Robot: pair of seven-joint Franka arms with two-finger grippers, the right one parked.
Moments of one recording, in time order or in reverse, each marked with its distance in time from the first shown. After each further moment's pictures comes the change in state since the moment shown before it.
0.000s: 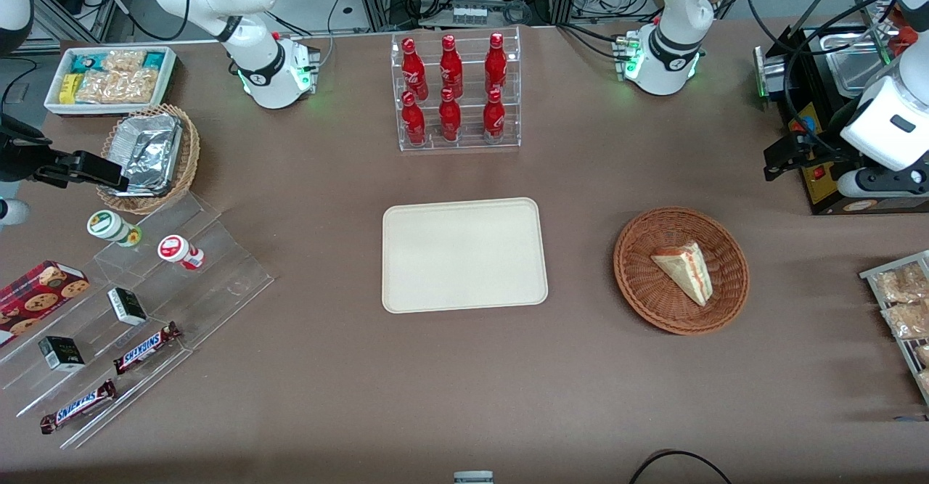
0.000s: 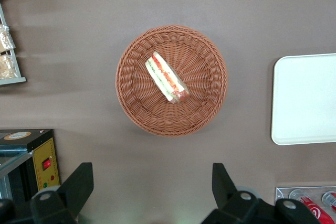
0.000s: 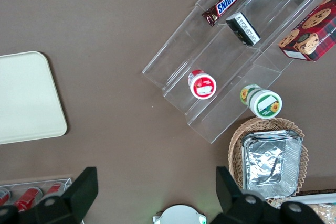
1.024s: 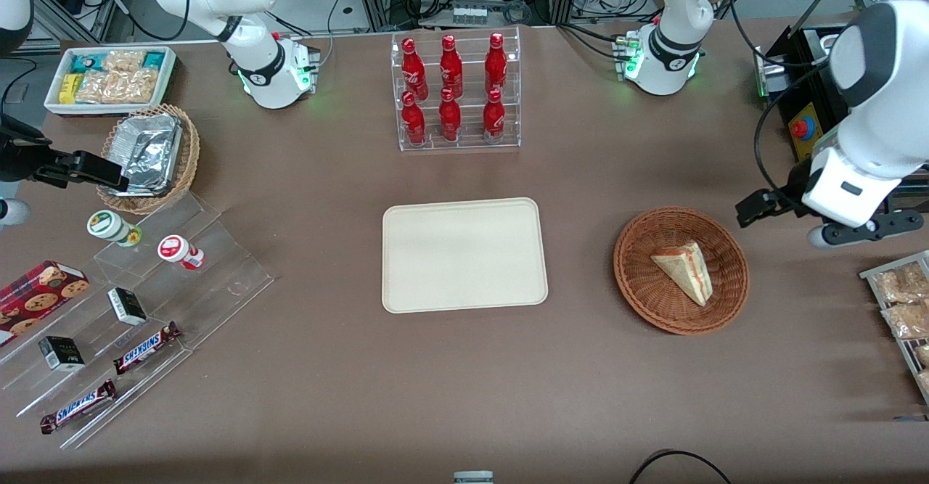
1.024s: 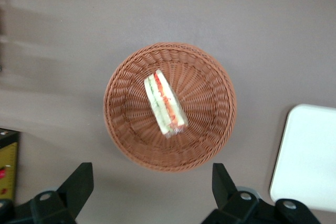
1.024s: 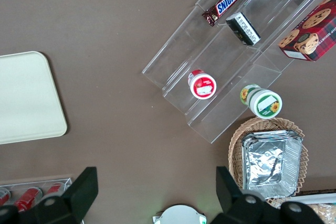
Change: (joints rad) arm -0.002 0.035 -0.005 -0.238 0.004 0.330 -0.246
